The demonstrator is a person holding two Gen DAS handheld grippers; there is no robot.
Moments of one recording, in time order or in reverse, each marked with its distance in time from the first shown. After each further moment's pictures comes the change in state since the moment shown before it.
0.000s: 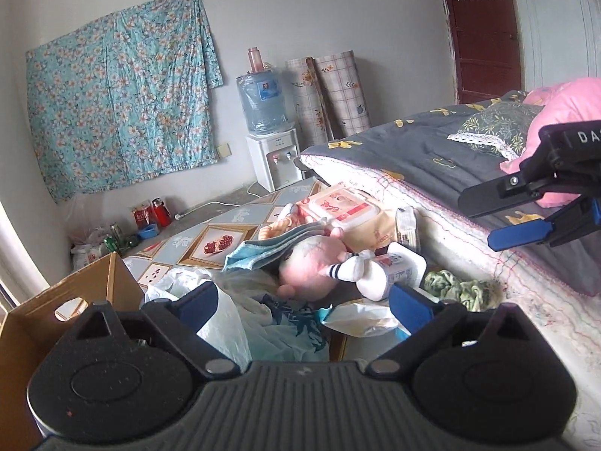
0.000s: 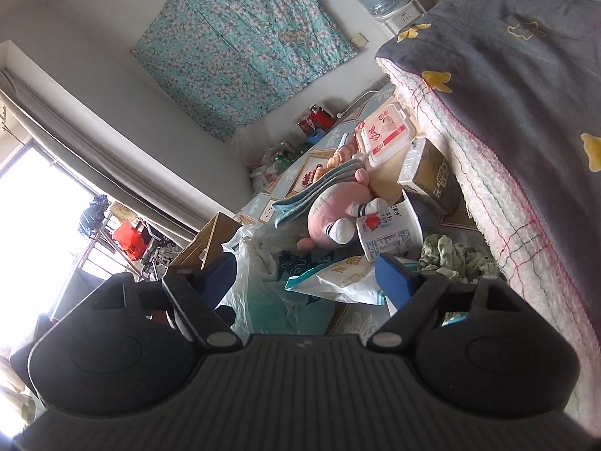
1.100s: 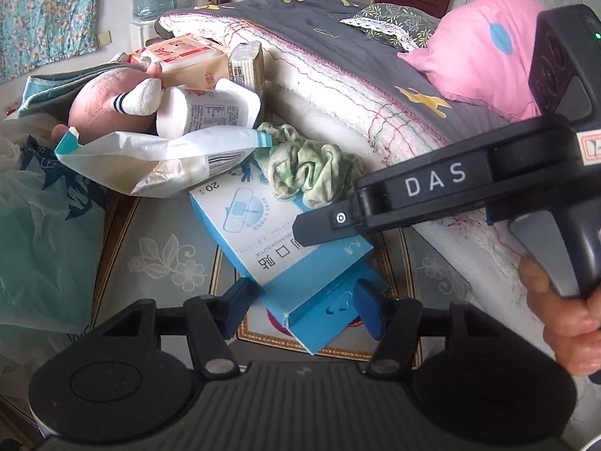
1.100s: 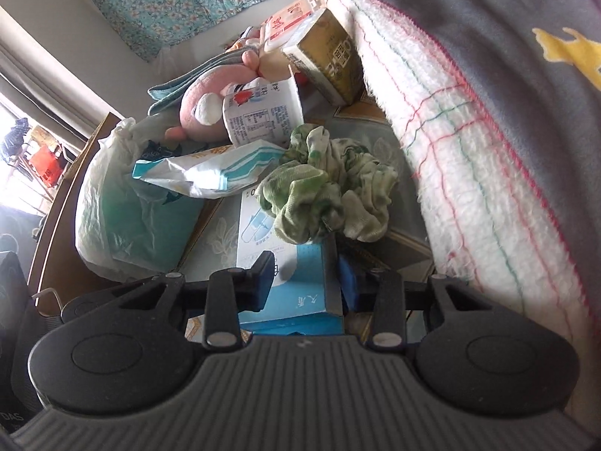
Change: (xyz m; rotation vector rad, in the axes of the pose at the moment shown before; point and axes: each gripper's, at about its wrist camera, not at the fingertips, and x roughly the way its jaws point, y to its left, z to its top) left arm 0.079 -0.091 -0.077 -0.069 0.314 -0.427; right arm 0.060 -0.061 -0.058 -0.098 0.215 -0.271
